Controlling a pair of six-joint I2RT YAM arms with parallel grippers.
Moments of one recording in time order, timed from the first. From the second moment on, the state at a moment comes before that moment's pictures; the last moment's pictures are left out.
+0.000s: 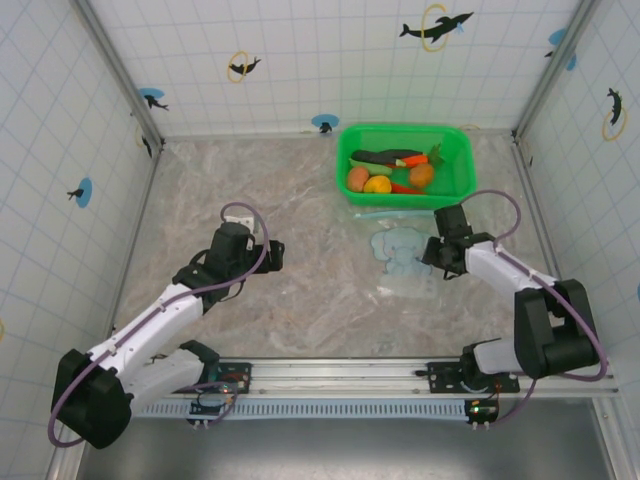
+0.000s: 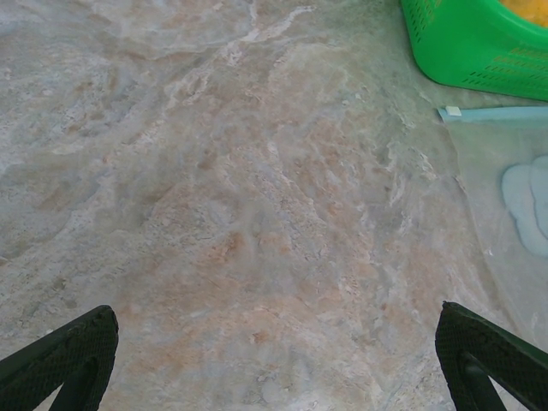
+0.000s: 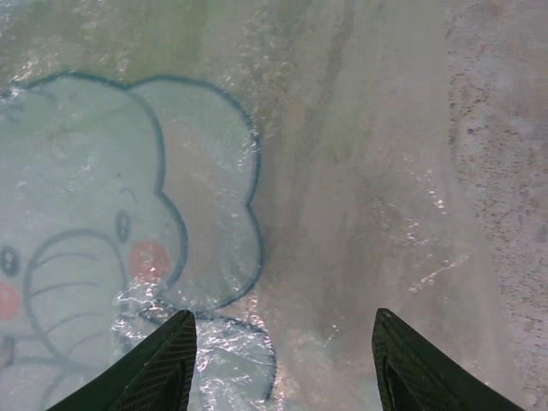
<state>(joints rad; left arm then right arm) -0.52 1.00 0.60 -0.34 -0.04 -0.44 0.25 1.37 0.70 -0.48 0.12 0.51</state>
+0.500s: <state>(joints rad) -0.52 1.09 0.60 -0.34 0.05 -0.42 0.11 1.23 0.59 -0.53 0.10 0.57</state>
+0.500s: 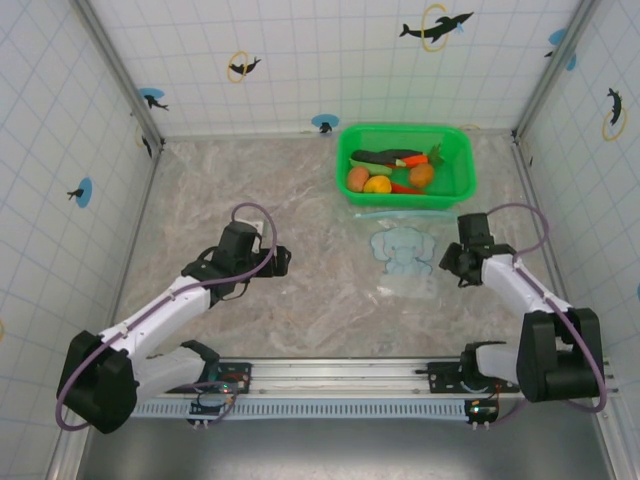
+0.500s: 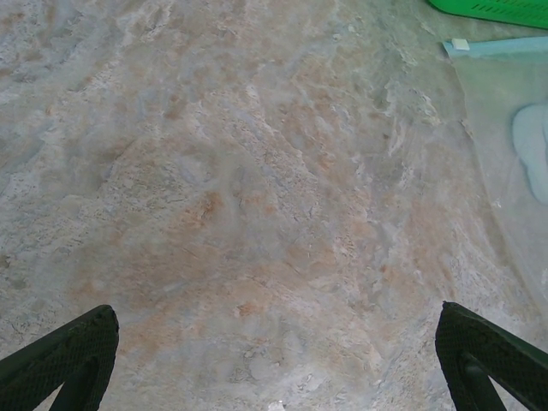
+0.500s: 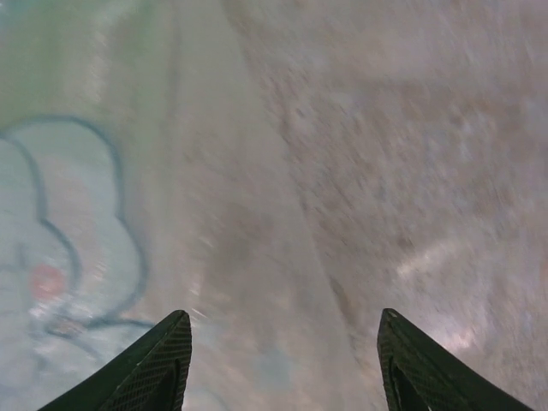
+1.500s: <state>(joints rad) -0.52 1.11 0.74 -0.35 -0.04 -0.67 0.78 1.48 0.81 -0.12 -0.41 0.87</state>
